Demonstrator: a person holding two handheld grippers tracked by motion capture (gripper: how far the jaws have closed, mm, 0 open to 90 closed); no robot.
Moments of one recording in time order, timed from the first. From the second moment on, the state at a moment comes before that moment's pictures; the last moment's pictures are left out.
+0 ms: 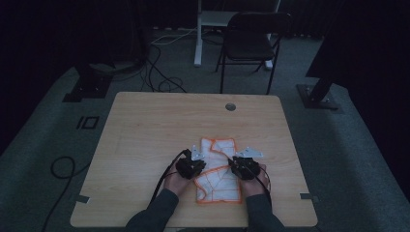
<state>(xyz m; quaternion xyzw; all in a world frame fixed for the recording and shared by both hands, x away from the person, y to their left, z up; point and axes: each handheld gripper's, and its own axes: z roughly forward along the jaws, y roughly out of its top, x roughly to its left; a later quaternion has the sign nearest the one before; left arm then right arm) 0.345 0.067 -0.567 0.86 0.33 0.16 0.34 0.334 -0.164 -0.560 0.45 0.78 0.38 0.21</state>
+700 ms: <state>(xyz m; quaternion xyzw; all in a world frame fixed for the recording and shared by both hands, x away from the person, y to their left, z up) 0.348 0.089 -0.563 0.87 0.32 0.19 0.31 0.348 -0.134 -0.565 0.44 0.80 0.37 0.19</state>
